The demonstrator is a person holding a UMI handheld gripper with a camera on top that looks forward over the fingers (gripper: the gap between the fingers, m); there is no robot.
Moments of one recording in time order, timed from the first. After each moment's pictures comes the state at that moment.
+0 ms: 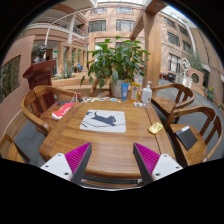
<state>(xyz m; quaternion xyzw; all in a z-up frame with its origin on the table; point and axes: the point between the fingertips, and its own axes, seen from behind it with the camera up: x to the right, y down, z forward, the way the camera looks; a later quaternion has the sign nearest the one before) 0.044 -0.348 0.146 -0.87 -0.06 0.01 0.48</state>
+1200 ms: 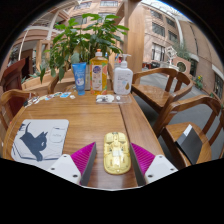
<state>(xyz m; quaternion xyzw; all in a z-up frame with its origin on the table) 0.226 -0.035 -0.013 -0.89 0.03 -0.04 0.45</state>
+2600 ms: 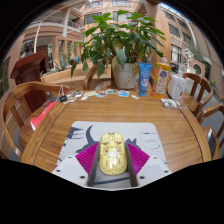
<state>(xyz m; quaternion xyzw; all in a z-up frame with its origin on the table) -0.034 -0.025 -0.010 -0.90 -0.04 0.03 0.44</state>
